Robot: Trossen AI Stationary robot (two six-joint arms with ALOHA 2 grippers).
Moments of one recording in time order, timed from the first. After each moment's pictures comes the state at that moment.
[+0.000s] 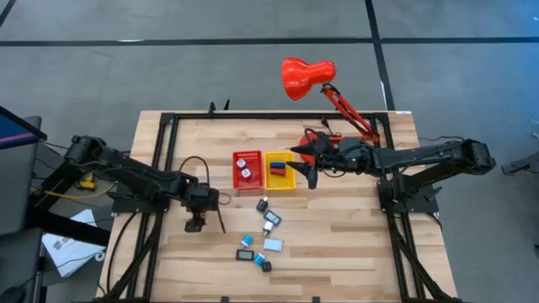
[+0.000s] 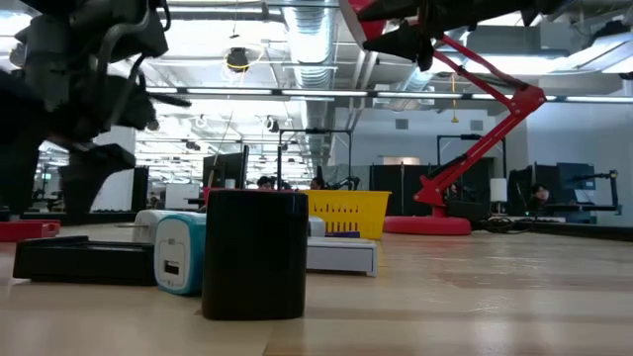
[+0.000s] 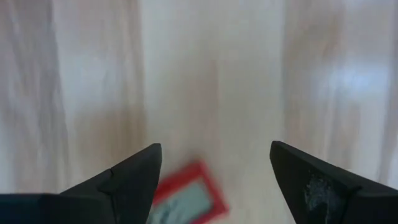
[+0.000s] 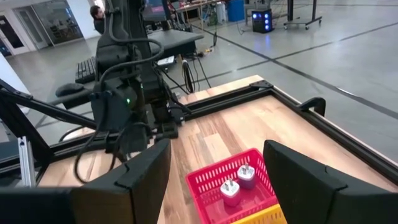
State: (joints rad) left arm -0.23 1.24 0.54 -0.62 0.12 -0.24; right arm -0.02 1.20 0.78 0.24 0.18 0.24
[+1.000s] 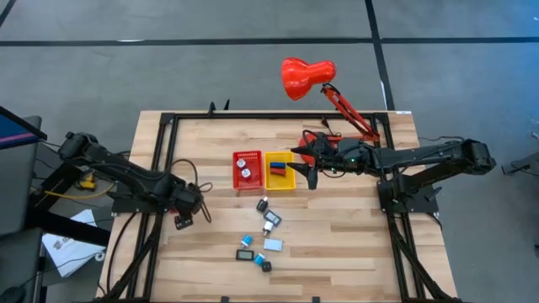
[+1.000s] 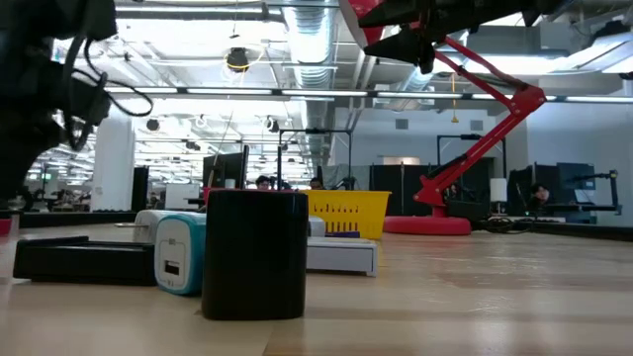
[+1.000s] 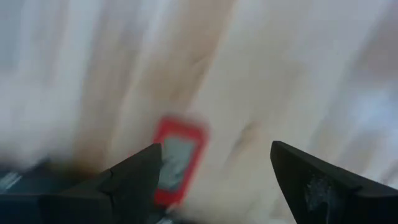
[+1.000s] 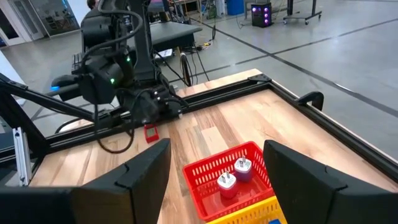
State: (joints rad) left arm -0.35 1.07 0.57 -1.03 0.00 -0.76; right arm -0.02 1.20 0.78 0.22 0.18 0.23
